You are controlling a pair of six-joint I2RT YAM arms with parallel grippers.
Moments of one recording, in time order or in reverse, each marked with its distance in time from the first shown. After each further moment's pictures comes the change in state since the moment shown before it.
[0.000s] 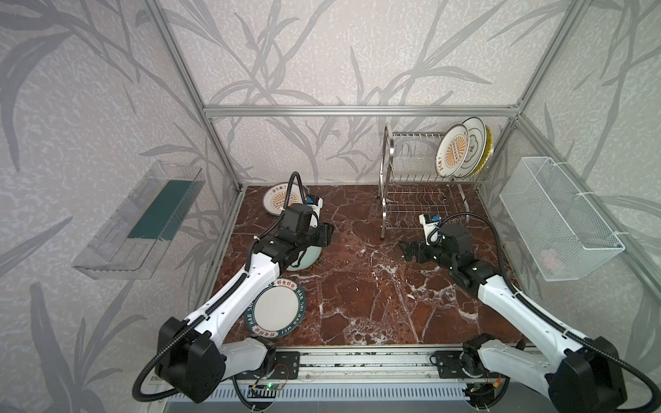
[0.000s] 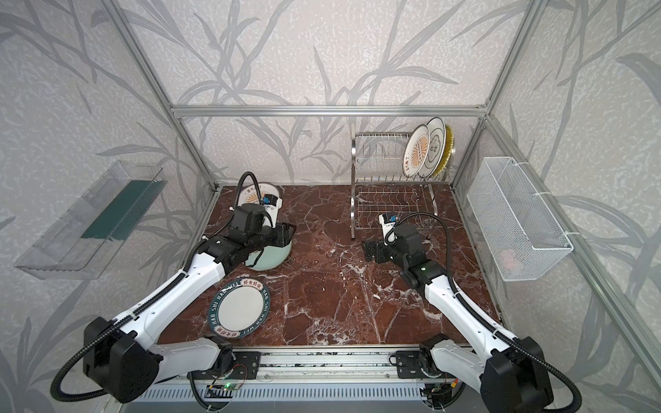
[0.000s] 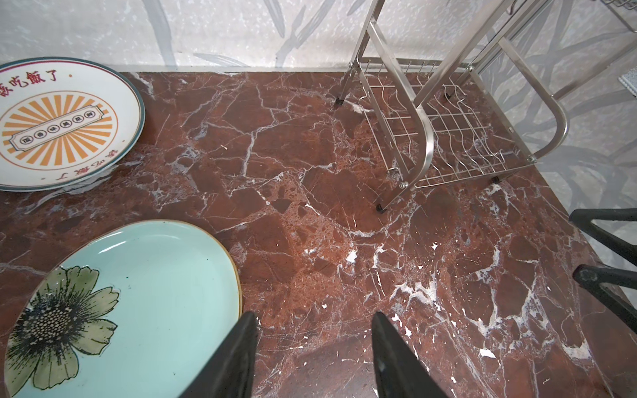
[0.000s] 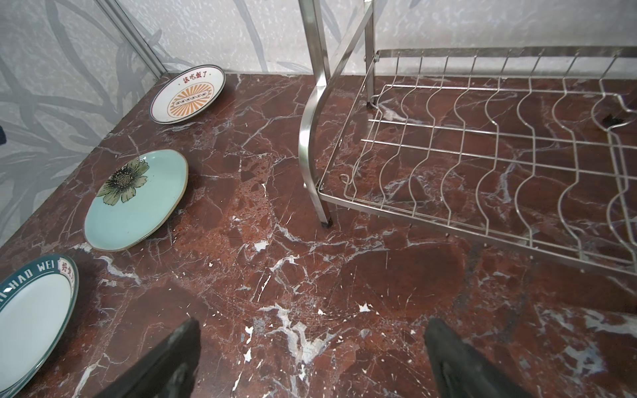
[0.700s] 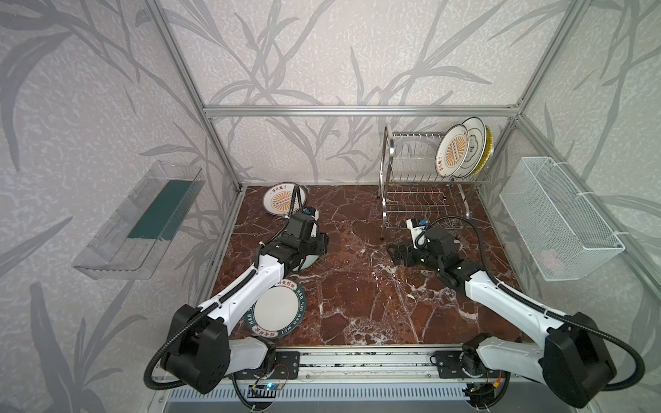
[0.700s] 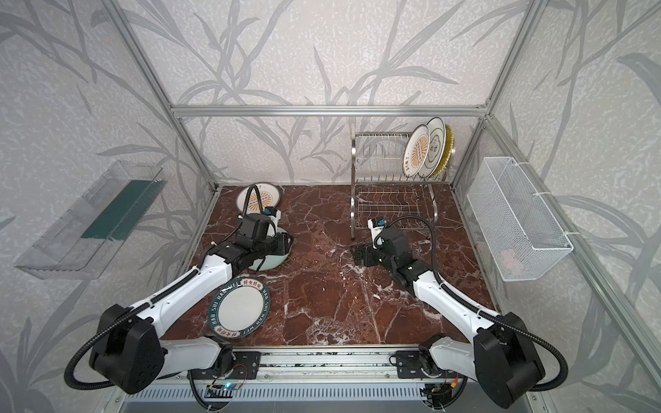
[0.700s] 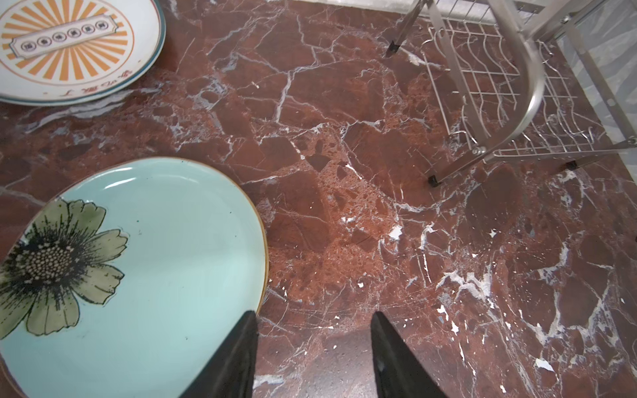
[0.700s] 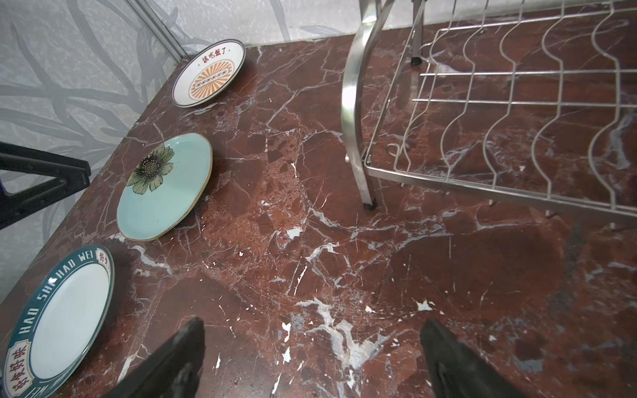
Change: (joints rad) left arm 0.035 0.042 -0.141 0.061 -0.053 -0.063; right arm 0.103 0.123 -0.023 0.111 -0.017 0.118
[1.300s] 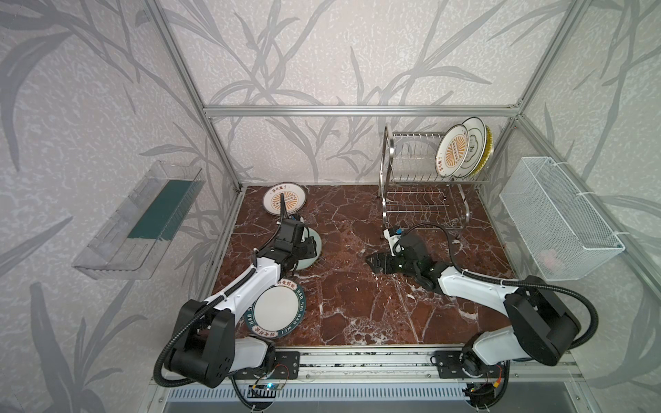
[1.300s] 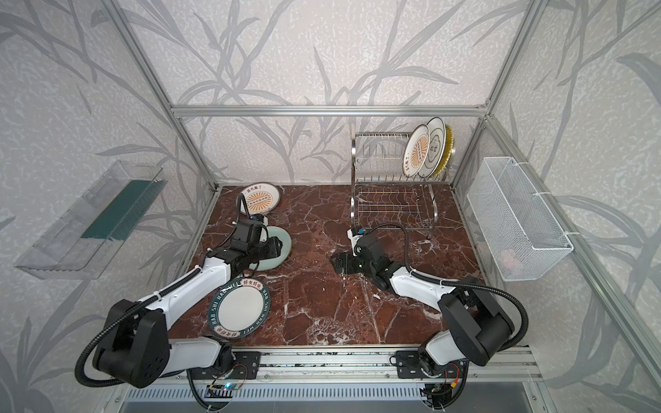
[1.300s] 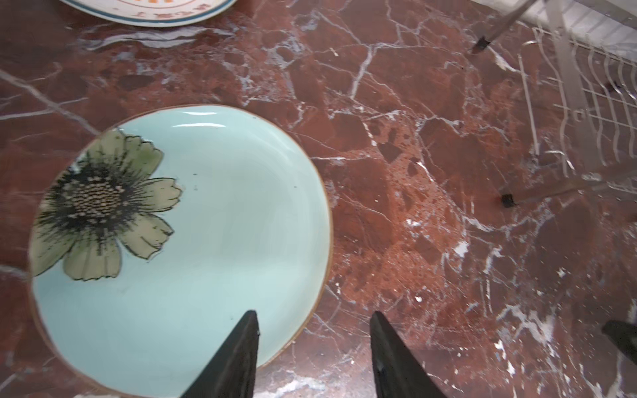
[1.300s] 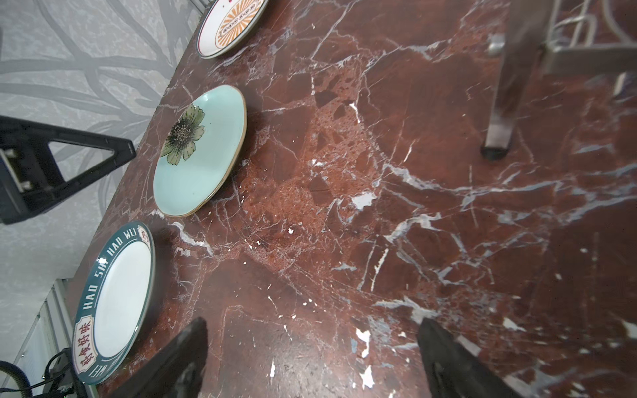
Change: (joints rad) left arm 0.134 0.033 -0.100 0.066 -0.032 -0.072; right arm 0.151 0.260 -0.007 0.220 -0.052 0.196
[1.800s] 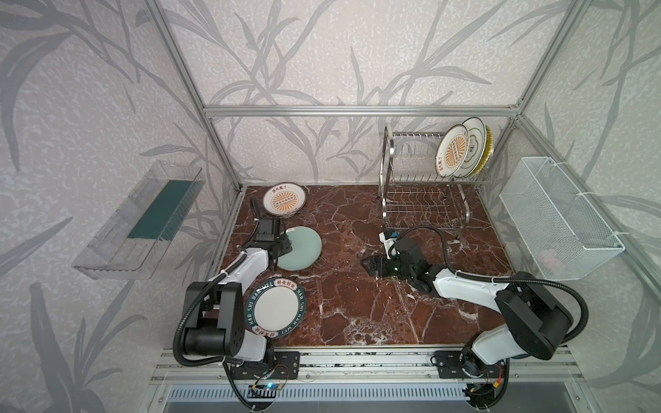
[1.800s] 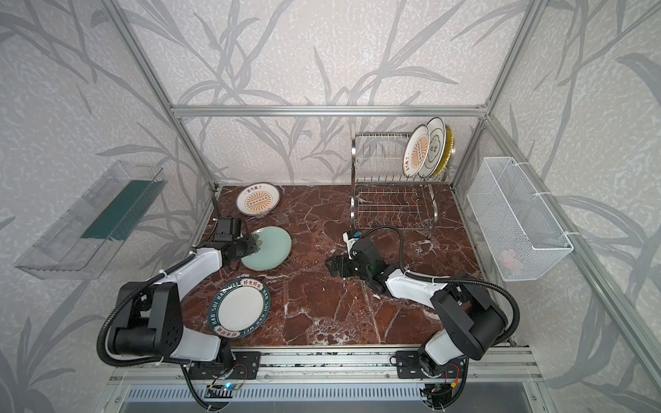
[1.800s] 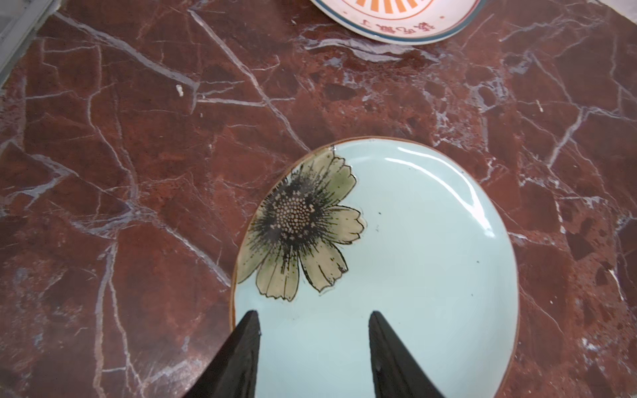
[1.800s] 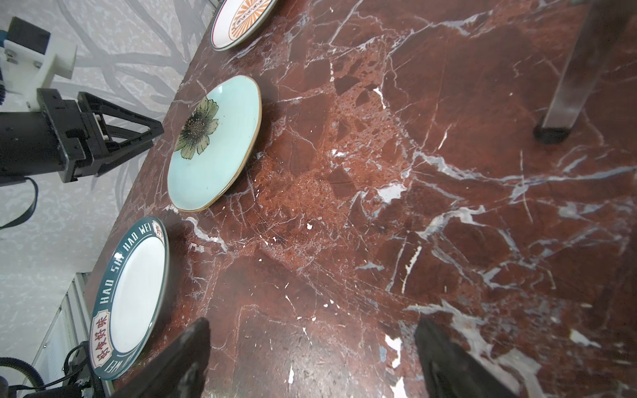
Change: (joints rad) left arm 0.251 0.156 0.050 -0.008 -0.084 -0.009; right arm 0.031 0.029 -0.023 0.075 -0.006 0.041
